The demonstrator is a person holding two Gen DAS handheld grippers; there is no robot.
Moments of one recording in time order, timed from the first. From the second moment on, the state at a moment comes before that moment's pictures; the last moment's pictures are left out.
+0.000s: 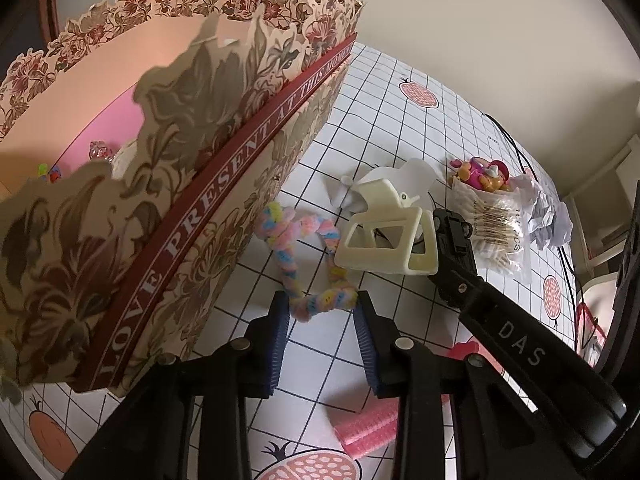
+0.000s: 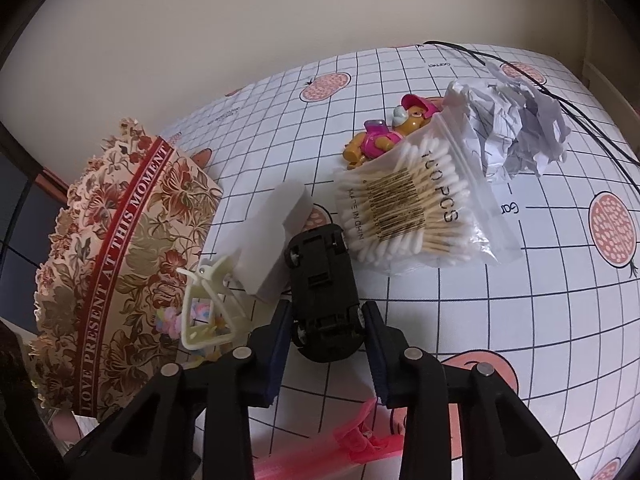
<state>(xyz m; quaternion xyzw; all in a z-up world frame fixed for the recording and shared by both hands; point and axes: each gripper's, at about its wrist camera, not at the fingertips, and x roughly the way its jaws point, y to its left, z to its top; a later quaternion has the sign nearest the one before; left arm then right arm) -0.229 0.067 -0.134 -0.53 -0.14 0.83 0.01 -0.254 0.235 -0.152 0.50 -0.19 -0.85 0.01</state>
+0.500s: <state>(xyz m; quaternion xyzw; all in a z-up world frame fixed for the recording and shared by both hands) -0.225 0.073 -0.121 -0.53 -0.13 0.84 0.01 -0.244 0.248 -0.114 0.46 -0.20 -0.86 0.01</state>
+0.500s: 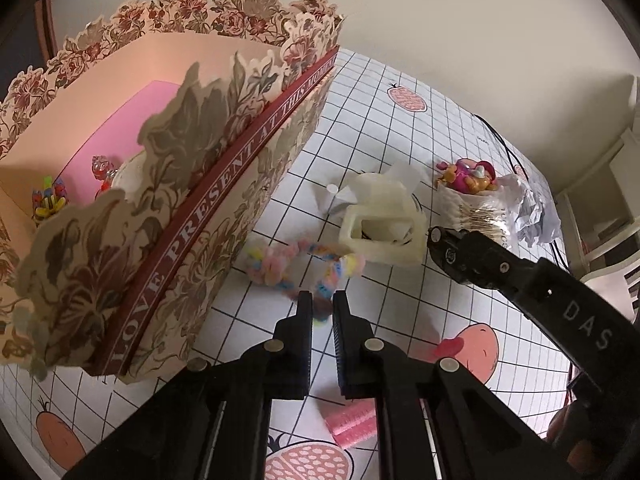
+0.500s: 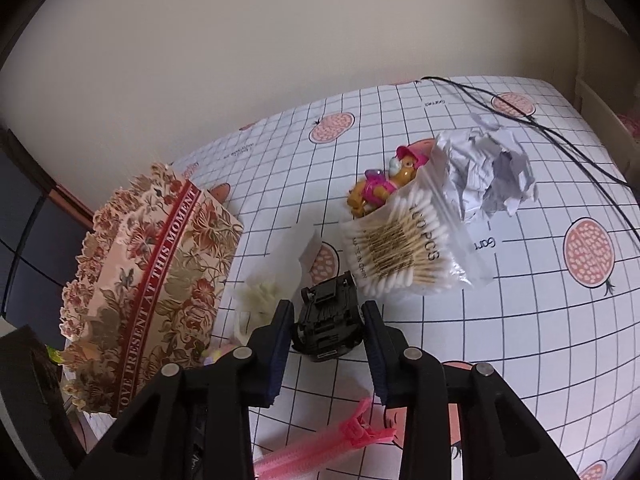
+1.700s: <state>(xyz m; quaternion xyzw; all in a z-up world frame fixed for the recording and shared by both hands) -0.190 0.054 0.011 -0.38 -0.17 0.91 0.06 -0.195 0.243 0.014 0.31 -0.19 -0.93 0.04</state>
